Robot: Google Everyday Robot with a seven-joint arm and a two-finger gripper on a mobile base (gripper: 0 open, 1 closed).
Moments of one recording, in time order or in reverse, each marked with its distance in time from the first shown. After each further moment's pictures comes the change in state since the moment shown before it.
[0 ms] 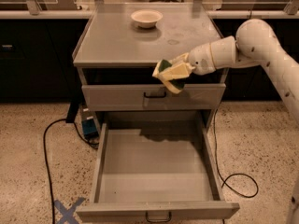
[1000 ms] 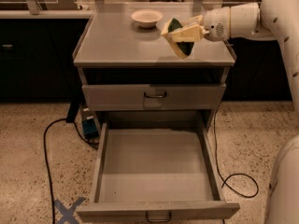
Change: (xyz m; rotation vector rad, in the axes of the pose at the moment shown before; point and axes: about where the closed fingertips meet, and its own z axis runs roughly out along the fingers) arm -0.101 -0.034 -0.067 0.056 -0.206 -0.074
